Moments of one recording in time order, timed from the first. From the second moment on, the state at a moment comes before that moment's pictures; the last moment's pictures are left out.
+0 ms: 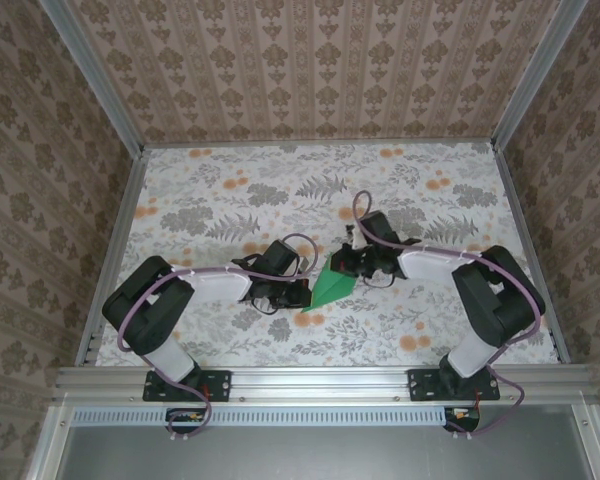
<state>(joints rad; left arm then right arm) -0.82 1.63 0.72 -0.16 0.41 -0.69 0.51 1.65 0.79 -0.05 -0.48 0.76</state>
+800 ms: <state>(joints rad) -0.82 1.57 0.65 -0.17 0.46 -0.63 0.54 1.79 0.80 -0.02 -0.52 0.82</state>
